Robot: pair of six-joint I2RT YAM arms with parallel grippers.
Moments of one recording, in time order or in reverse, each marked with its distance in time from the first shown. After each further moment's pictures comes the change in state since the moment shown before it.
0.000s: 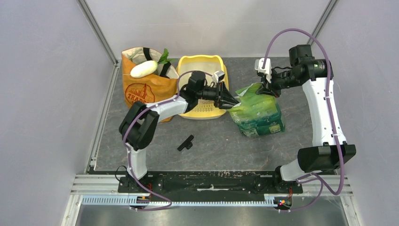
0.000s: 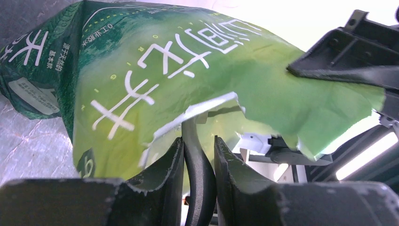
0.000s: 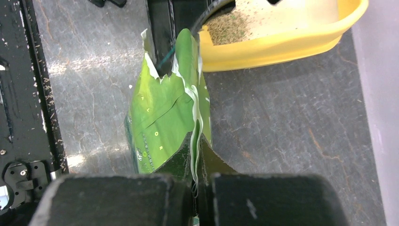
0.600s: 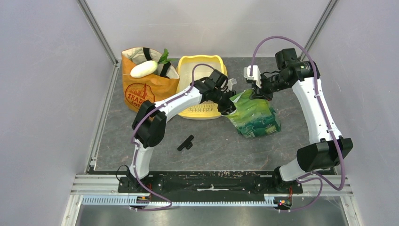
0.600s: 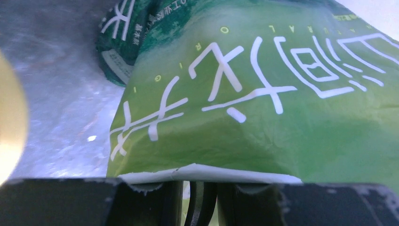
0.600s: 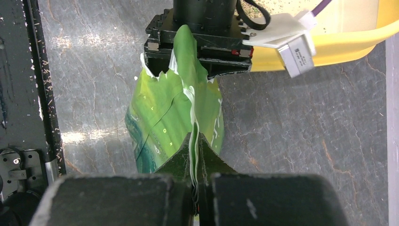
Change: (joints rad) left arm -0.117 0.135 0.468 -1.053 -0.328 0.649; right arm 0.104 0.019 -0.071 0.052 0.071 -0.016
